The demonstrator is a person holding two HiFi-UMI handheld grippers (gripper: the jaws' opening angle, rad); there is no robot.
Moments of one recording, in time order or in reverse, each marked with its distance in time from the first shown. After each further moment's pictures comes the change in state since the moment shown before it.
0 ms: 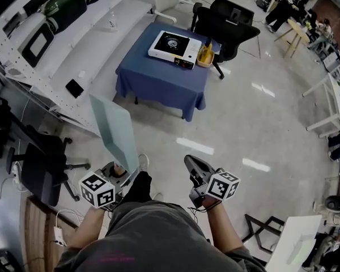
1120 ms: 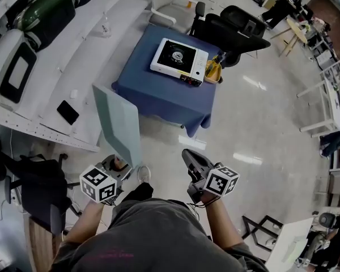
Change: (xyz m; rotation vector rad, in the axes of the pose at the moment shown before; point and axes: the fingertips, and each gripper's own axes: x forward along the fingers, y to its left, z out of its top) left arm 0.058 0.197 0.121 0.017 0.037 -0.065; right arm 0.202 -0.016 0.111 -0.018 0.009 -0.084
